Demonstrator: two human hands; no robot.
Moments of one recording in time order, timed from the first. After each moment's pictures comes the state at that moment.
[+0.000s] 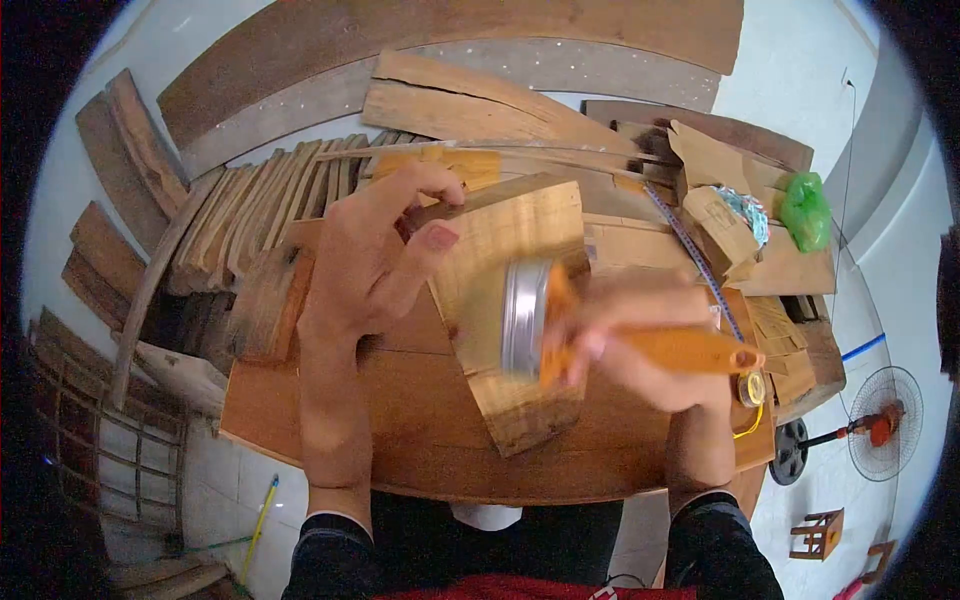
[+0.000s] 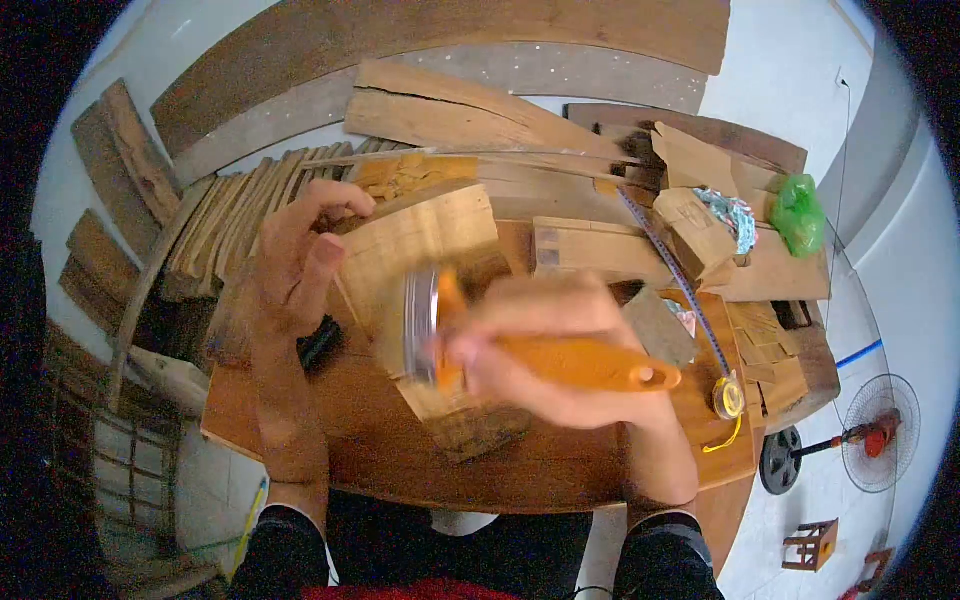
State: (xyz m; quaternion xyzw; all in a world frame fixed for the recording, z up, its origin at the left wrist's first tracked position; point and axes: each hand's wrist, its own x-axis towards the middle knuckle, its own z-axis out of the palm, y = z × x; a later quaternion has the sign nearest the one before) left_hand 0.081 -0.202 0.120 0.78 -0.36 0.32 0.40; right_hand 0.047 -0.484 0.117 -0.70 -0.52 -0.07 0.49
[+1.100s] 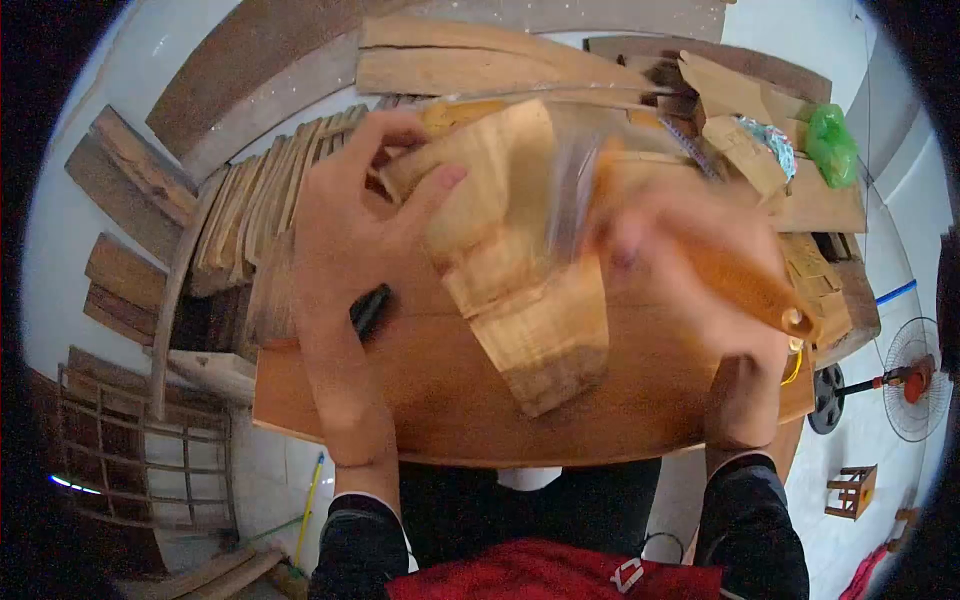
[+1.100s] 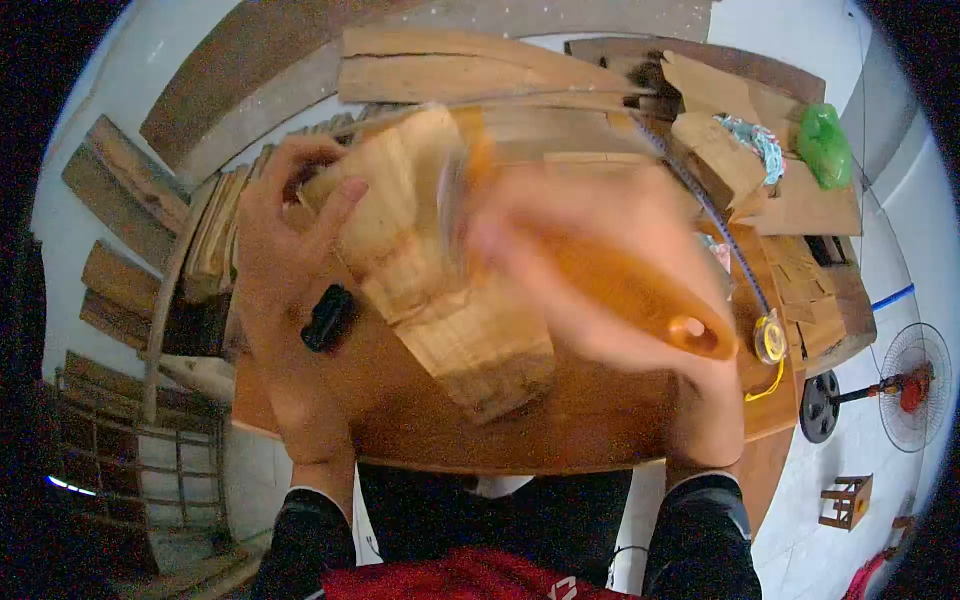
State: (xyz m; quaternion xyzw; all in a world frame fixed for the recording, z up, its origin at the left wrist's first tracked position) left_hand 0.084 -0.207 0.119 0.85 -0.27 0.34 0.30; right_hand 0.040 -0.486 0.116 -0.77 -0.44 -0.18 0.43
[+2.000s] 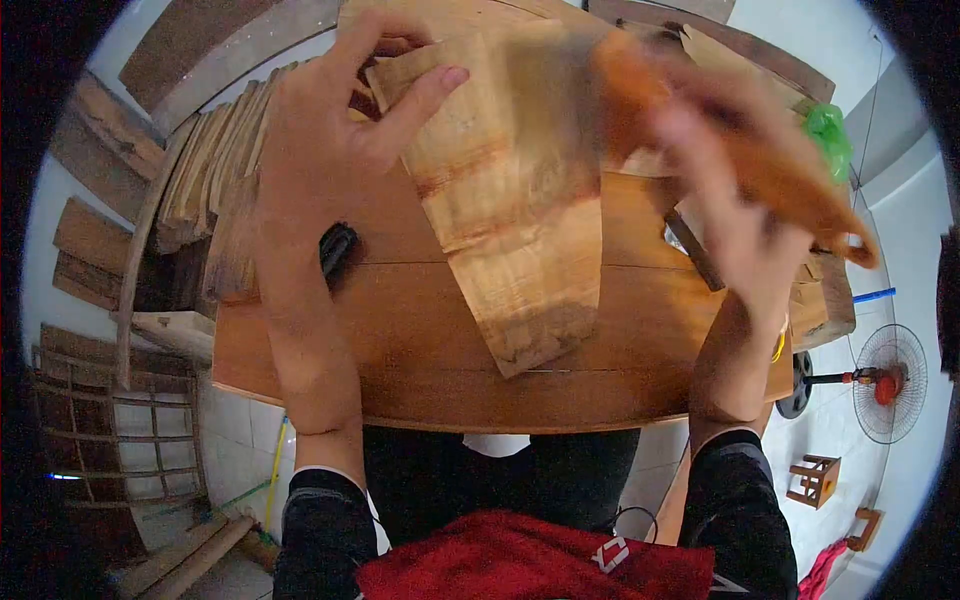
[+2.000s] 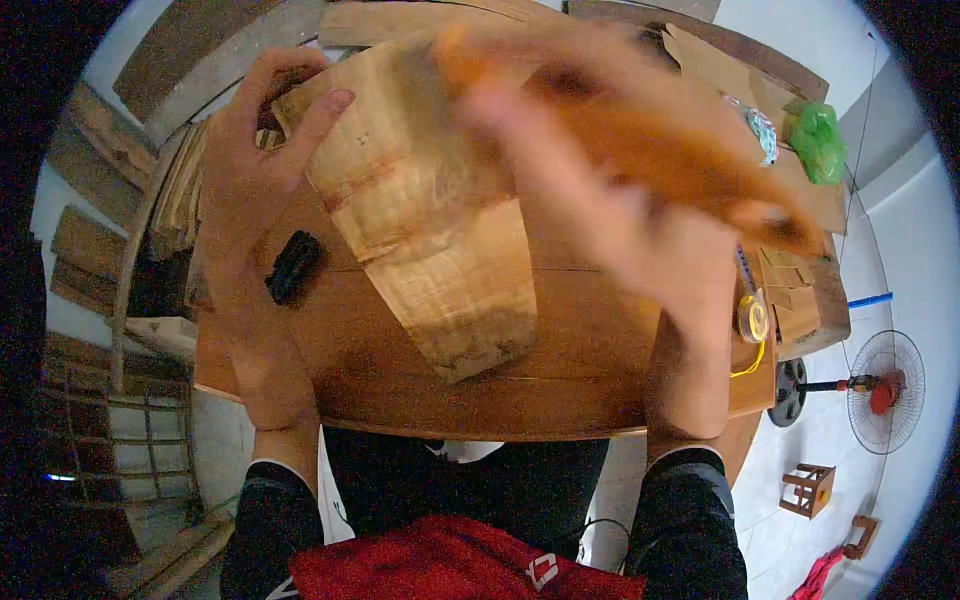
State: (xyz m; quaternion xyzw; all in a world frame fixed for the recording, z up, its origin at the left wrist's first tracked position) left_hand 0.091 -0.210 0.108 0.86 -0.23 0.35 0.28; right_hand 0.050 -0.481 0.114 -0.78 -0.39 -0.28 0.40
